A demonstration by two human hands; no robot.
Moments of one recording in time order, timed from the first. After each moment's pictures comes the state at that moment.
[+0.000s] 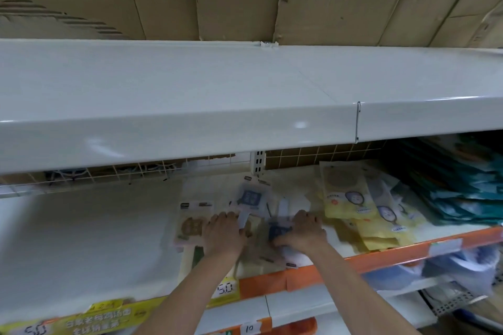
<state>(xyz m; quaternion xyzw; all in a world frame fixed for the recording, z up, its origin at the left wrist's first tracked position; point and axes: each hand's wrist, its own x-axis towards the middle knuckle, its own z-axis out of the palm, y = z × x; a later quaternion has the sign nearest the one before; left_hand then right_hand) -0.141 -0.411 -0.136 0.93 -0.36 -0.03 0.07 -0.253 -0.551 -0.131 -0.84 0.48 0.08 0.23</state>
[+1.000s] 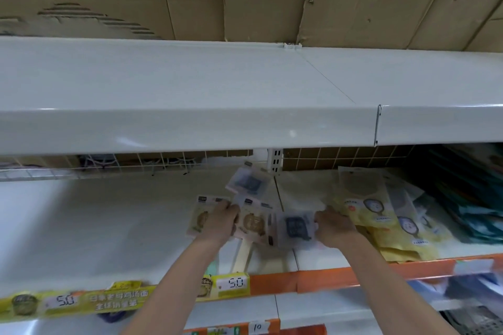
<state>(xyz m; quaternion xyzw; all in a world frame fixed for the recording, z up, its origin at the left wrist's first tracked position) -0.127 -0.376 -0.094 0.79 -0.15 -0.30 0.52 -0.266 -0.582 -0.111 -0.92 0.35 0.15 0.05</state>
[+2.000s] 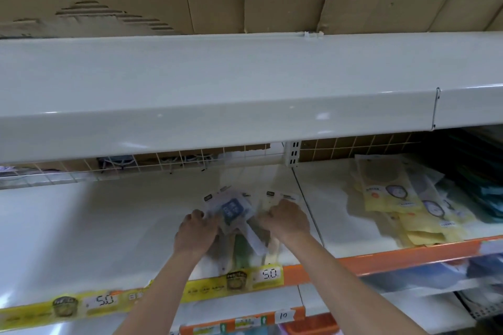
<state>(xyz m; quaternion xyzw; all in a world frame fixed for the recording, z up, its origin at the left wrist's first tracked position) -0.059 -0.298 -0.143 0.93 -0.13 -0.18 0.30 -0.176 -0.454 -0.116 -0.85 0.44 0.01 0.28</state>
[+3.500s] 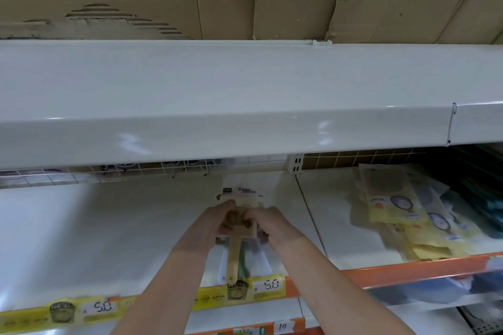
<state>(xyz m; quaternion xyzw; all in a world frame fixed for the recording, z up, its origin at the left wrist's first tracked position) -0.057 -0.337 -0.110 0.74 0.01 -0.40 0.54 -0.136 -0.434 -0.109 -0.63 0.44 0.00 0.64</state>
